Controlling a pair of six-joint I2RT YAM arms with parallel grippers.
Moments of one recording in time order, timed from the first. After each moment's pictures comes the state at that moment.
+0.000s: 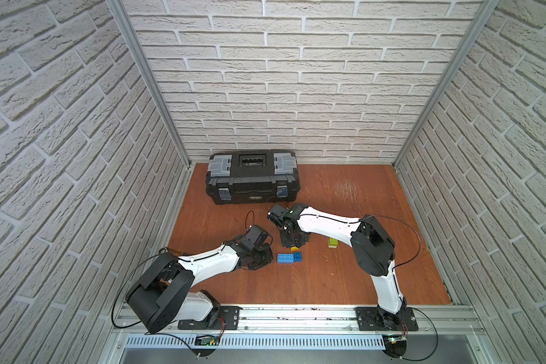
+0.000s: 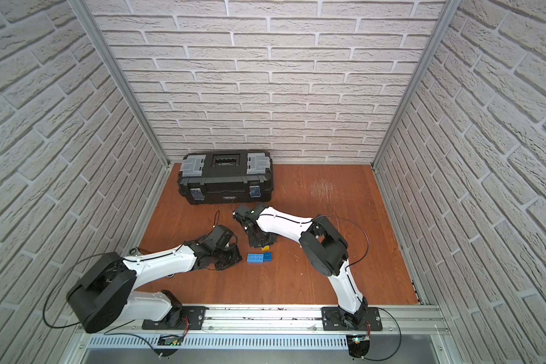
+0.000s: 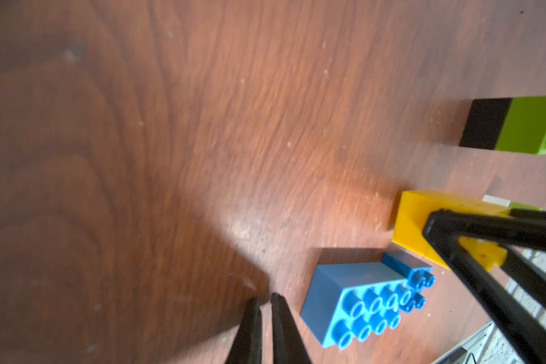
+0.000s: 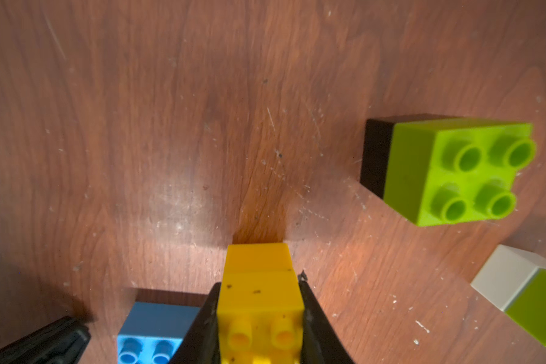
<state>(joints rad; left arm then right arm) -0.69 1.34 0.52 -0.25 0.17 -1.02 0.85 2.09 1.62 -1.08 0.15 0.74</state>
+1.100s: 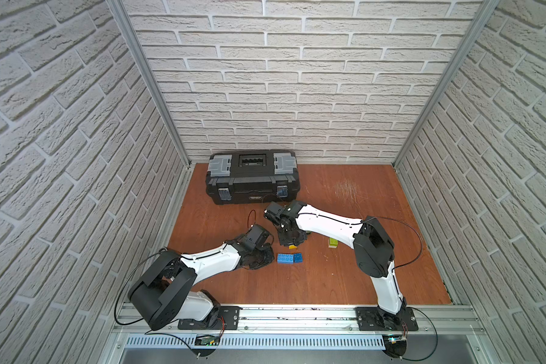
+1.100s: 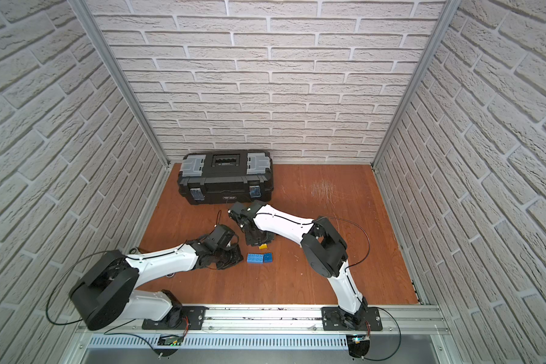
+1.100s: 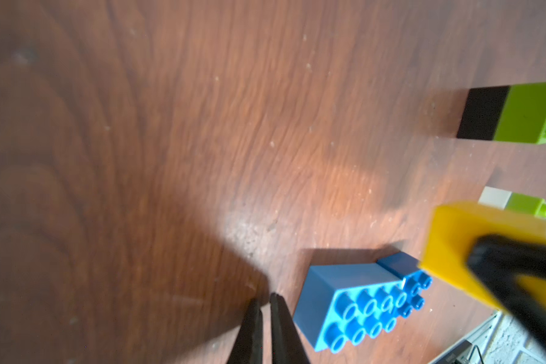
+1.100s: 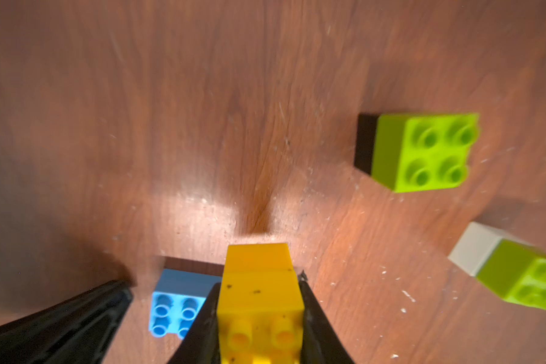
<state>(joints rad) -0.71 1.37 0.54 -0.23 0.19 -1.00 0.87 2.09 1.75 -1.18 0.19 0.74</state>
